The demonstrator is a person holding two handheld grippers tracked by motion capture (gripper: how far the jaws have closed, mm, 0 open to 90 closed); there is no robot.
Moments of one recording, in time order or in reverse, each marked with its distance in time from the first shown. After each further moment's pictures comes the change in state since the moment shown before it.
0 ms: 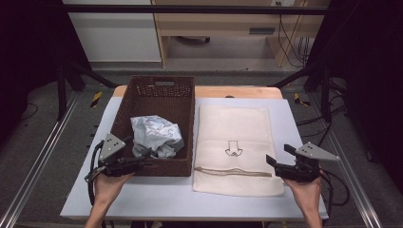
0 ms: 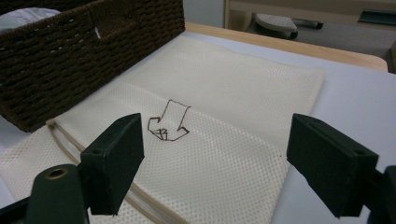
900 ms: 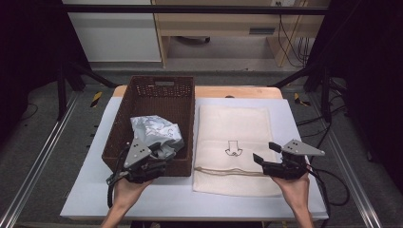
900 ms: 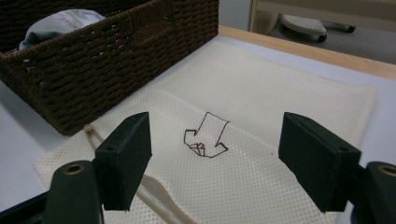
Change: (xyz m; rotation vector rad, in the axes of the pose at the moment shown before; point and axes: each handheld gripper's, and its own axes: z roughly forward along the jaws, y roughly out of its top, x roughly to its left) left arm -0.062 0.015 0.014 0.008 -0.154 0.096; right arm 0.027 0.017 0.016 0.014 0.086 -0.046
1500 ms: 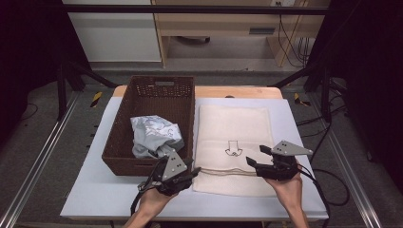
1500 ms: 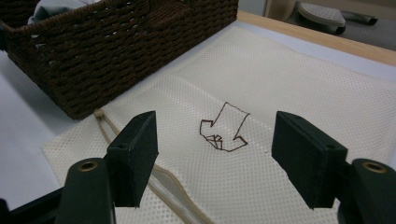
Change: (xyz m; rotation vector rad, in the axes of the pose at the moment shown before) left arm -0.061 -0.006 0.042 0.096 -0.143 0.117; right arm 0.012 -0.003 0.016 0.057 0.043 -0.039
